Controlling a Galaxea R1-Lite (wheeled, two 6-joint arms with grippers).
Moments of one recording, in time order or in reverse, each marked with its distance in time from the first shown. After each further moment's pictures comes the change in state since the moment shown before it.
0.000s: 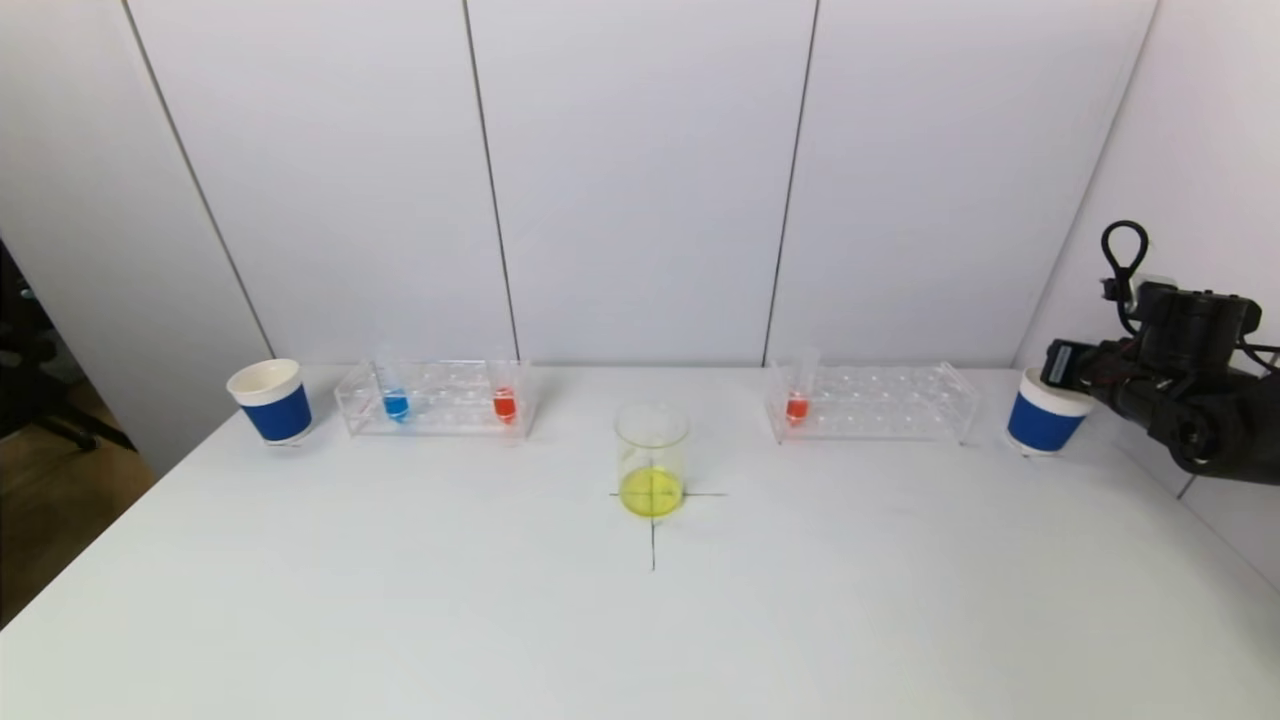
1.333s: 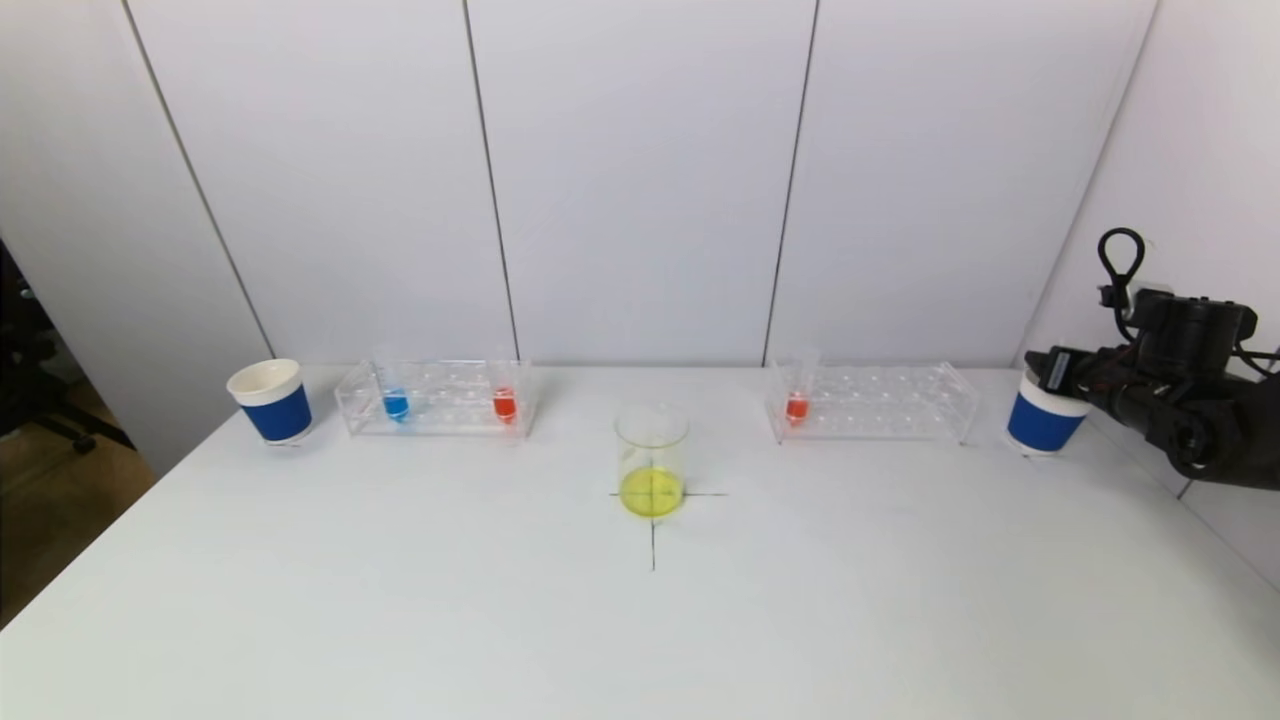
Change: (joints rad) left arm 0.000 0.000 0.000 0.000 0.000 0.000; right arm 0.000 0.007 0.013 -0.001 -0.002 0.003
